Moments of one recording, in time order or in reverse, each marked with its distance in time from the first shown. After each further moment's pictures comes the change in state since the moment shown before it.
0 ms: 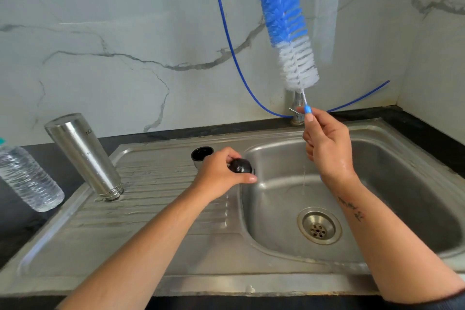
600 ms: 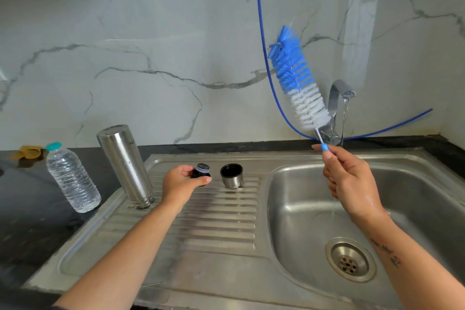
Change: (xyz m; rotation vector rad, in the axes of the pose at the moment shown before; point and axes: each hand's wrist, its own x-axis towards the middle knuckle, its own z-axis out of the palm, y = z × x) left_hand 0.010 -0.102 -0.102 -0.137 0.451 -0.313; right_hand -0.009 0.013 0.016 -0.062 -0.121 0.090
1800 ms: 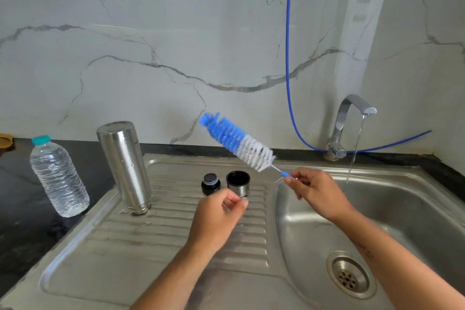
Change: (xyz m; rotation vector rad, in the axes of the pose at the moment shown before) left_hand -0.076 0.012 0.026 -0.018 -0.175 0.295; right_hand 0.032 0.020 0.057 -0.592 -0.334 -0.029
